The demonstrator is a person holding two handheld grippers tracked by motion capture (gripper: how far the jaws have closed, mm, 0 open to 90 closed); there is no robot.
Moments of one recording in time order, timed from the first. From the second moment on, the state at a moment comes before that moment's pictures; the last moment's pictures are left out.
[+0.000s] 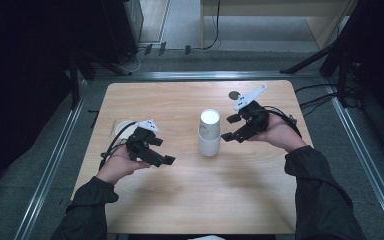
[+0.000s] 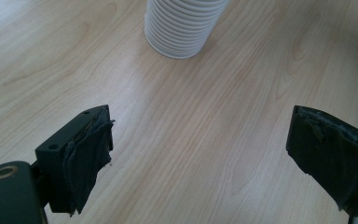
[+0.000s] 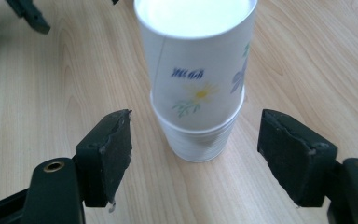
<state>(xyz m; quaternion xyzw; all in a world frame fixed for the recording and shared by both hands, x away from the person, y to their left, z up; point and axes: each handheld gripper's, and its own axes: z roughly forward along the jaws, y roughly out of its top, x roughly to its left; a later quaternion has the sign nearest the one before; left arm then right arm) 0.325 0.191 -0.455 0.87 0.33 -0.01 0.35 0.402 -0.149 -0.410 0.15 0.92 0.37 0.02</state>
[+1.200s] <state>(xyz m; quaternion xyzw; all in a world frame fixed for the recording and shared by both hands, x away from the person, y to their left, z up) 0.322 0.187 -0.459 0.88 0.31 -0.01 0.36 0.430 -0.090 -0.390 0.11 0.95 0.31 0.00</state>
